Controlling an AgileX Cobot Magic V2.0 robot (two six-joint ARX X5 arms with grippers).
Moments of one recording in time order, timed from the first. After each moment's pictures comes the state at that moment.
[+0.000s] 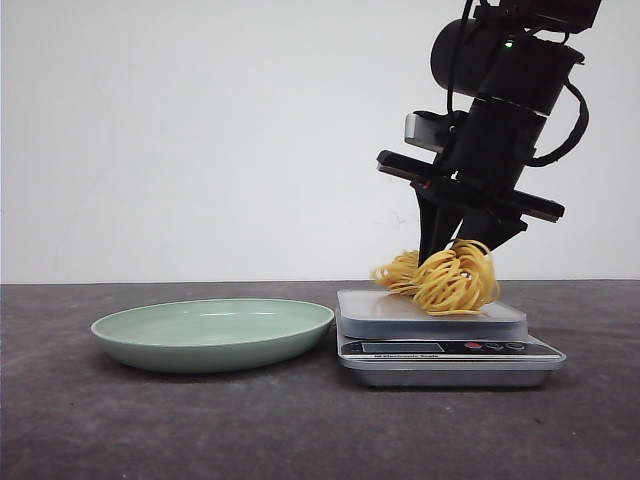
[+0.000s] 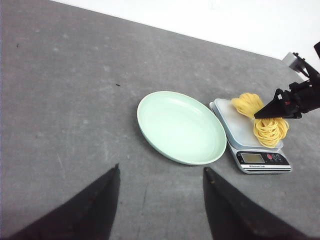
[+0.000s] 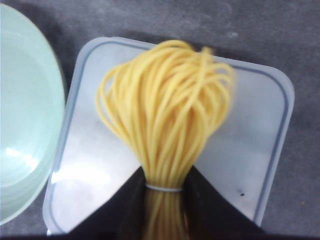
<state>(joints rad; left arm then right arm) -0.53 0.02 0.79 -1.11 -0.15 -0.41 0.41 1.73 1.23 -0.56 -0.19 0.30</state>
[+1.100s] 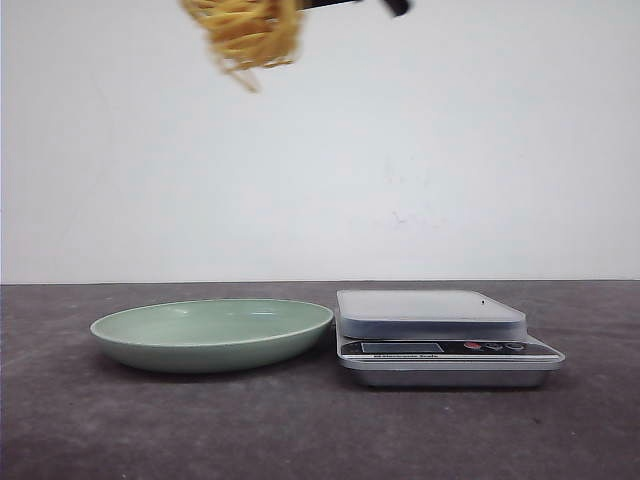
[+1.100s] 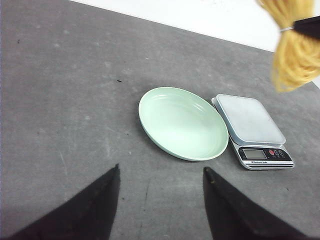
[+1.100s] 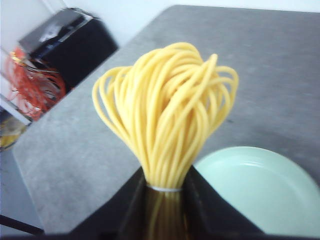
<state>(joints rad) -0.53 0.02 0.79 -1.12 -0.15 -0.41 0.80 1.46 1.25 -0.17 -0.21 0.42</state>
